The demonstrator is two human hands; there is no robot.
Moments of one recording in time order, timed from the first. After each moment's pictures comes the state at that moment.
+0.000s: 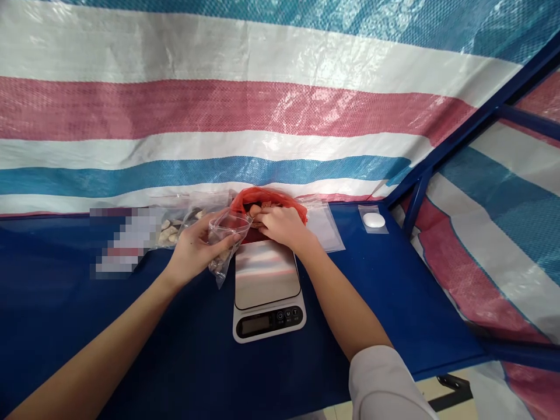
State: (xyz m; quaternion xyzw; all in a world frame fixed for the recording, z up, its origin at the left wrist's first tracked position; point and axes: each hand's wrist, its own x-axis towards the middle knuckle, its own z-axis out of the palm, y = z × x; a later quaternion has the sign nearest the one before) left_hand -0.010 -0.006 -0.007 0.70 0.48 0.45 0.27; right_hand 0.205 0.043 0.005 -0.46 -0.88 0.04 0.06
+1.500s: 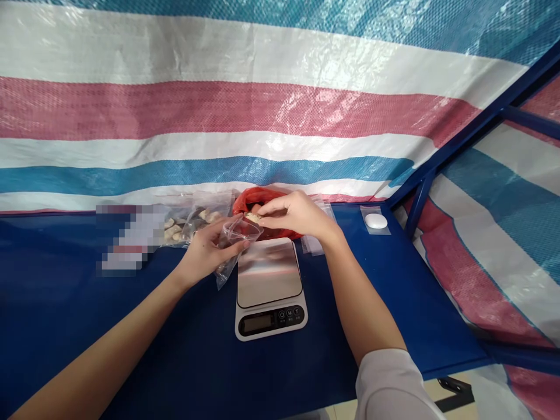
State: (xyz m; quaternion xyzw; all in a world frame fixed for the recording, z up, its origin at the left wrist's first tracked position) left_hand -0.004 -0.008 -0.007 0.74 0.45 0.41 0.28; right_hand 0.236 0.030 0.056 -0.35 -0.81 0.35 0.31
